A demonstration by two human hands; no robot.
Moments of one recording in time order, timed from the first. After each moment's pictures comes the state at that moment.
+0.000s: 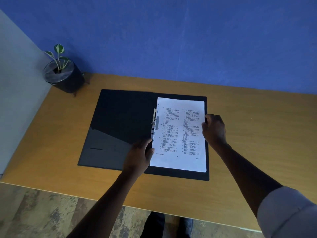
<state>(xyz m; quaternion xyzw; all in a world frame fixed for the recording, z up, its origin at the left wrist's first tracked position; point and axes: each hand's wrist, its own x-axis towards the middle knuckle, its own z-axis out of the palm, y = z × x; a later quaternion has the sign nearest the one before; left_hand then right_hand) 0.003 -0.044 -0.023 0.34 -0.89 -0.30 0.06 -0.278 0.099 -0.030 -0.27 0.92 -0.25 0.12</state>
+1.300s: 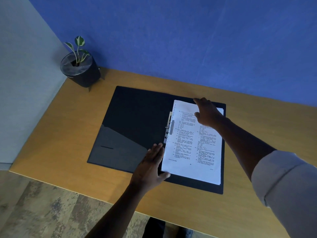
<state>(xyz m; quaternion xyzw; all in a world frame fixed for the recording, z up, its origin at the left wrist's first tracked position) 0.031 -0.033 -0.049 0.27 -0.93 -0.26 -0.03 -0.311 -0.026 -0.024 -0.50 0.85 -0.07 0.18</state>
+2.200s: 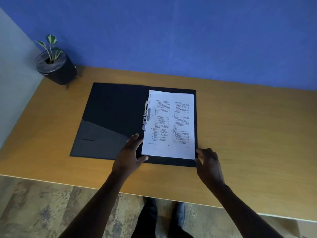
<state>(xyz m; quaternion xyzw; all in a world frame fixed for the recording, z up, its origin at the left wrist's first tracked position) 0.038 -0.020 -0.042 0.34 -0.89 -0.30 -0.01 -0.158 0.230 -0.030 -0.31 0.91 -0.22 0.17</state>
